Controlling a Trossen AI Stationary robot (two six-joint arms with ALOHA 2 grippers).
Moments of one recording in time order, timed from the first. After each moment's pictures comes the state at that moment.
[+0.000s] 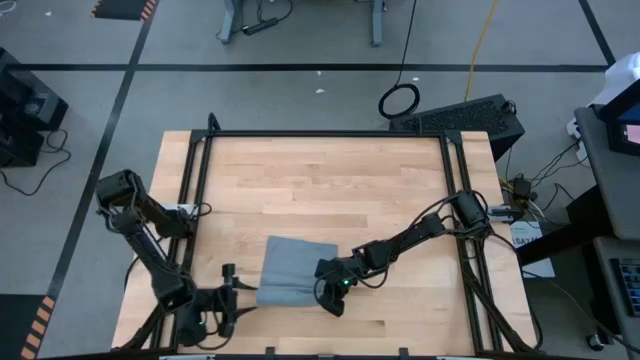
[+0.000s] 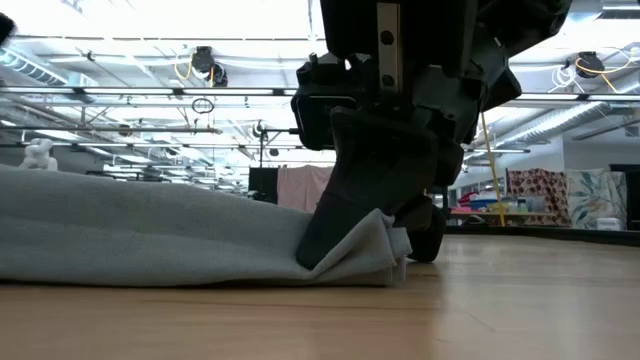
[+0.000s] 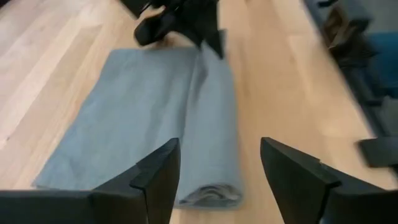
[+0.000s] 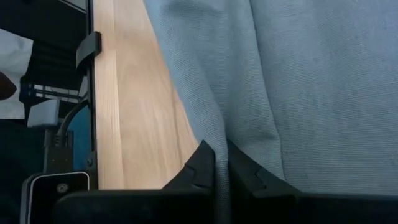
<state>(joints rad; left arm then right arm) -1.08 1.53 0.75 -0.24 -0.85 -0.78 0.35 2.08 1.16 0.14 -0.24 0.85</state>
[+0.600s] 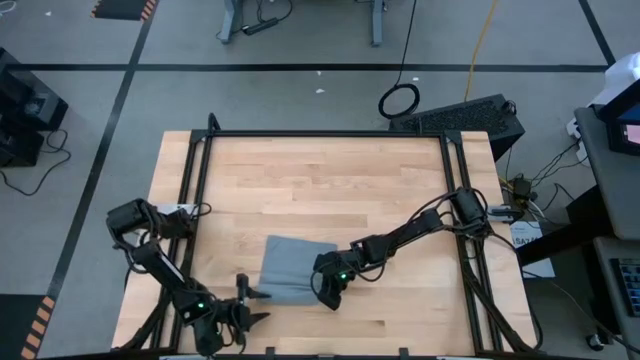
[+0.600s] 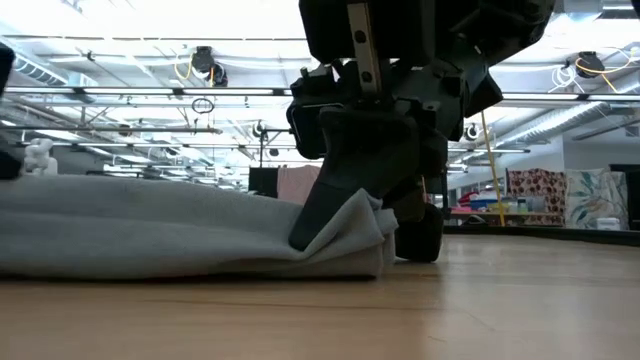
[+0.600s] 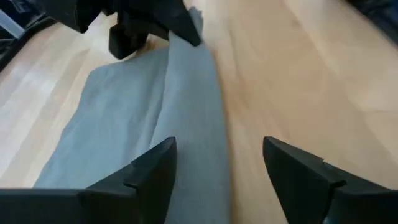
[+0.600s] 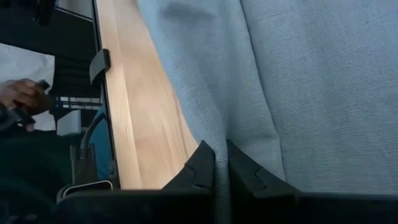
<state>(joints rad) -1.06 1.81 0.76 0.08 -0.92 -0.49 0.30 2.08 1.16 0.15 -0.32 0.95</state>
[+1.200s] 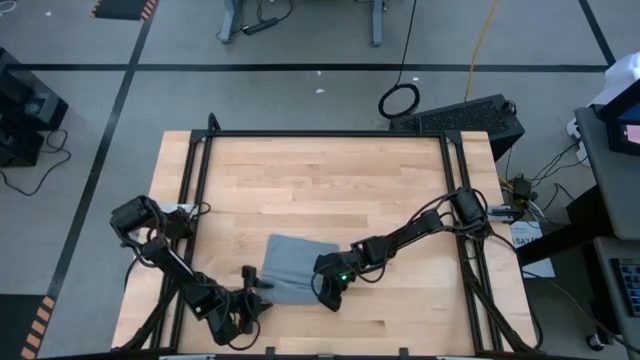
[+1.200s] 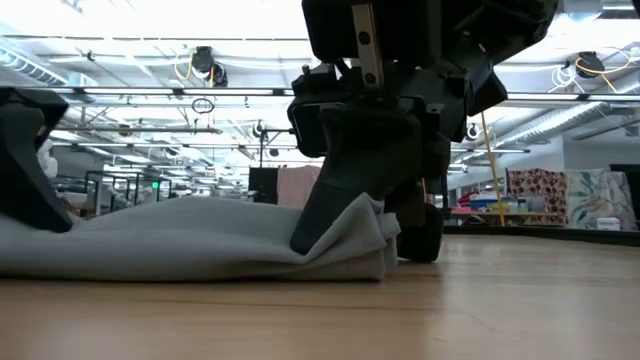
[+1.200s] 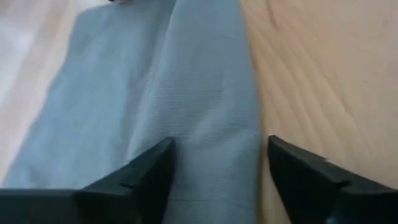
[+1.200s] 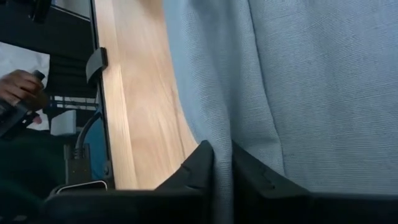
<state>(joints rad) -0.93 1.82 0.76 -0.09 -0.75 -0.57 0.30 2.08 1.16 0.15 -0.29 0.92</state>
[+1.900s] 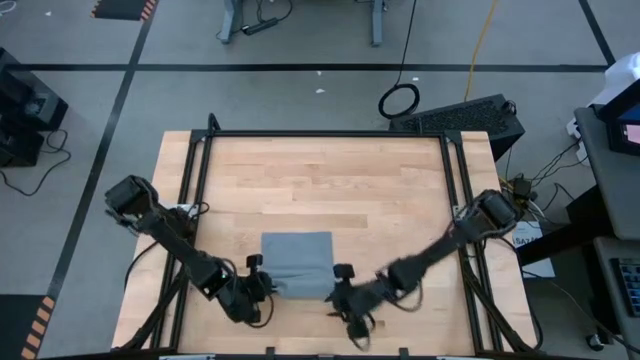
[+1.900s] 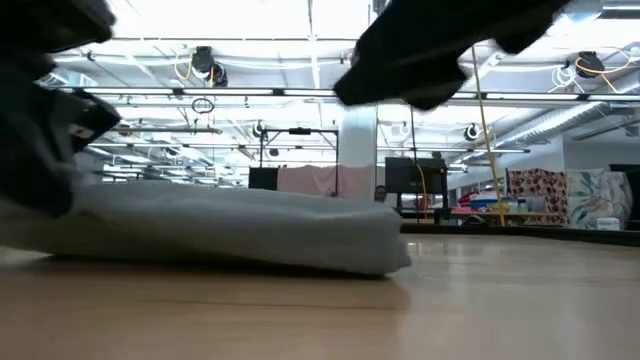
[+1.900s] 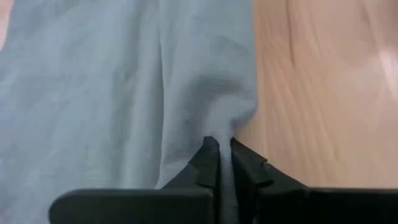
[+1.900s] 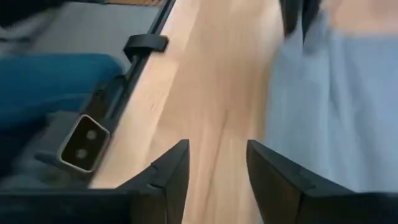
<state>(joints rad) -0.77 1.63 0.76 -0.13 -0.46 -0.66 0.56 1.89 1.16 0.06 0.19 0.31</state>
